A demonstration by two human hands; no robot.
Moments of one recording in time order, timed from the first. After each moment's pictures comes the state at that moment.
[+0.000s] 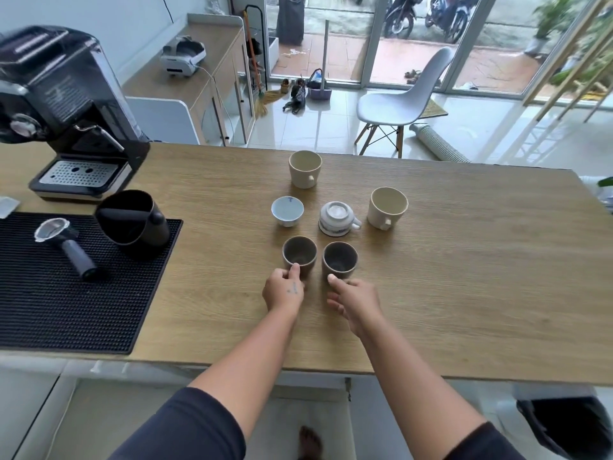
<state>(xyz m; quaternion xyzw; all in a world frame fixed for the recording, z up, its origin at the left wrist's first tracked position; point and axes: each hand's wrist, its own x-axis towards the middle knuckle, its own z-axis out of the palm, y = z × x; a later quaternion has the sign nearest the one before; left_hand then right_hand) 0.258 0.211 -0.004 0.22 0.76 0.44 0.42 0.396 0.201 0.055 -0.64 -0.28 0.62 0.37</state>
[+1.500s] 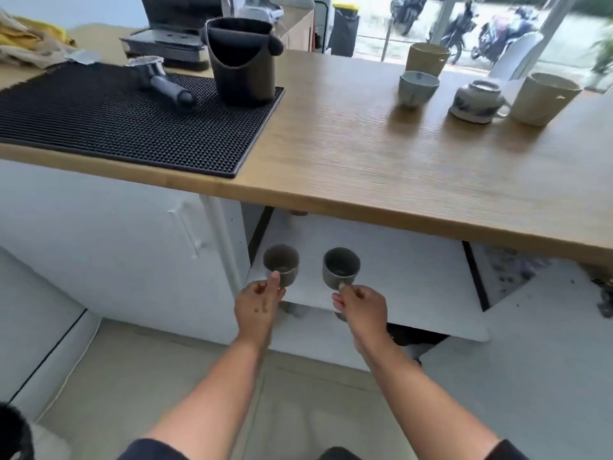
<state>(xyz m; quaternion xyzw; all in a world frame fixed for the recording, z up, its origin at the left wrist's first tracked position) 0.078 -0.014 -0.231 0.21 0.70 0.57 0.39 0.242 0.034 -0.229 -0.64 -0.40 0.54 0.37</state>
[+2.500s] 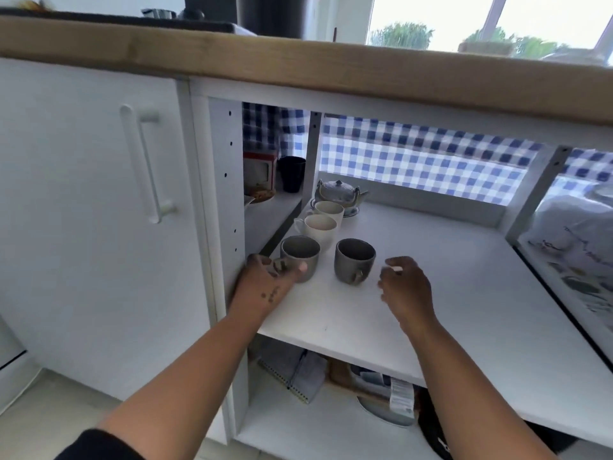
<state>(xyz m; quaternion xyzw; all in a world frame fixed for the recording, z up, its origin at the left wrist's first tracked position) 0.013 0.118 -0.342 0.38 0.76 0.46 0.25 0.226 0.198 -0.331 -0.58 -0.62 0.34 0.41</state>
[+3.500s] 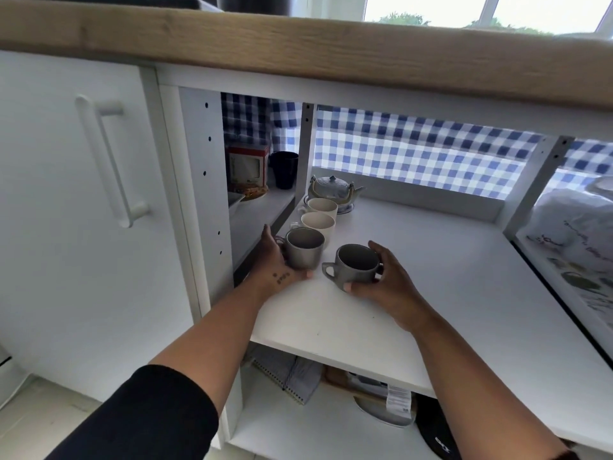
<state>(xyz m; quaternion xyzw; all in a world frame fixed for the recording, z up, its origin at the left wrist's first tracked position) -0.001 0.189 -0.358 0.46 0.66 0.48 0.34 0.231 0.238 -0.353 -0.44 -0.72 0.40 0.35</state>
